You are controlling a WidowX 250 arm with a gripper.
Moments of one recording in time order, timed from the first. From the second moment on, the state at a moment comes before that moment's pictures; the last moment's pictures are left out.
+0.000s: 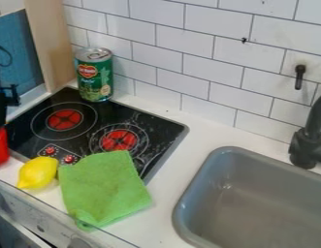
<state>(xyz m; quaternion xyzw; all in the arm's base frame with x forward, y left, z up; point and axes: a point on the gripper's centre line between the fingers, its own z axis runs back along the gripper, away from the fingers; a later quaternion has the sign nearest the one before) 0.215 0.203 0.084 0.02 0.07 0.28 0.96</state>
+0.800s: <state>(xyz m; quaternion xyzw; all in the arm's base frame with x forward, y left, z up) 0.256 0.176 0.128 0.08 0.05 0.18 0.98</state>
